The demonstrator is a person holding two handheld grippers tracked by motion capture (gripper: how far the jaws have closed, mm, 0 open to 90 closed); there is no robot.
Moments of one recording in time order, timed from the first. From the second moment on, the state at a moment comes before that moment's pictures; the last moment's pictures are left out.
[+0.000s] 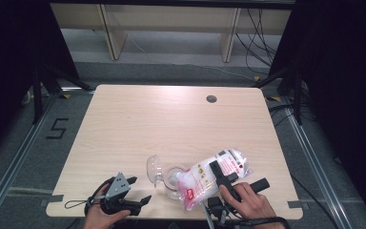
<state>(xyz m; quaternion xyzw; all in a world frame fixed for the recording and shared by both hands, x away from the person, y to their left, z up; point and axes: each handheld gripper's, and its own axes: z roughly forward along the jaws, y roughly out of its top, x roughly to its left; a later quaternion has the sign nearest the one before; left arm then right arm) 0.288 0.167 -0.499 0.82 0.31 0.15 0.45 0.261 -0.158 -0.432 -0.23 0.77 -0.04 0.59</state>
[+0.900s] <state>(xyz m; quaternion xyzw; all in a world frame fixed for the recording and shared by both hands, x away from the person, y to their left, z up) 0.286 0.165 -0.498 0.81 0.32 0.16 0.45 0.262 -0.157 -0.432 -0.24 0.77 -0.05 0.59</state>
